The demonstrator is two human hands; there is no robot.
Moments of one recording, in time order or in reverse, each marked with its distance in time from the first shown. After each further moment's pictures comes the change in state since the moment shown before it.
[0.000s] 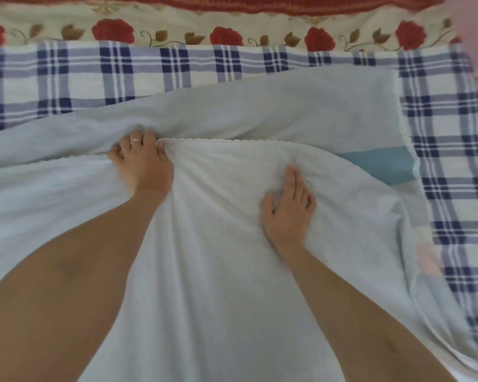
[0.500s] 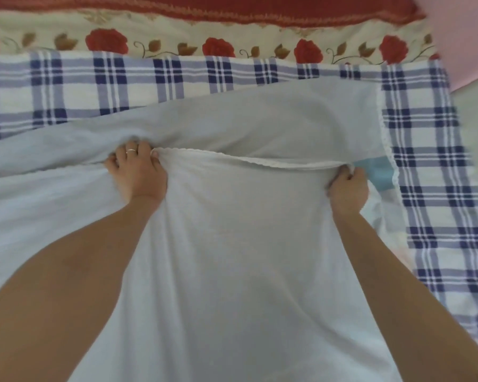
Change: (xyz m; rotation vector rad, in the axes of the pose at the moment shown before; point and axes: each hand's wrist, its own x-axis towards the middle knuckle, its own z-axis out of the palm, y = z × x) left_hand 0.001 0.003 -0.008 -0.010 -0.079 -0.008; right_hand 0.093 0.057 -0.089 0.216 0.035 0.659
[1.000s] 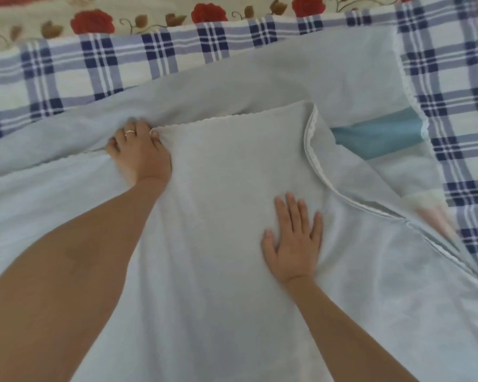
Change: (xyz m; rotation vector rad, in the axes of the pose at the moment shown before) left_hand 0.001 -0.001 0.009 0.036 0.049 0.026; right_hand -0.176 0.112 0.060 -0.415 -0.127 -0.743
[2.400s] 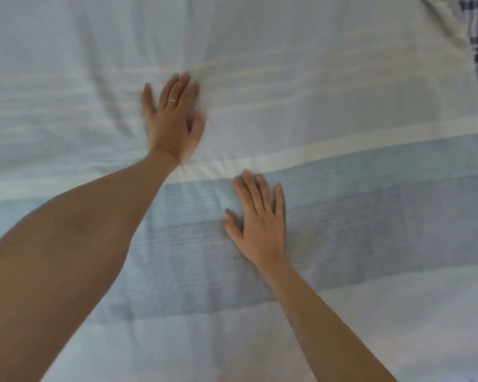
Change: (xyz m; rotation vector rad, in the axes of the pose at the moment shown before) left_hand -0.521 -0.057 -0.021 -0.035 -0.128 0.338; right_hand -0.459 0.123 0.013 0.111 -0.100 -0.397
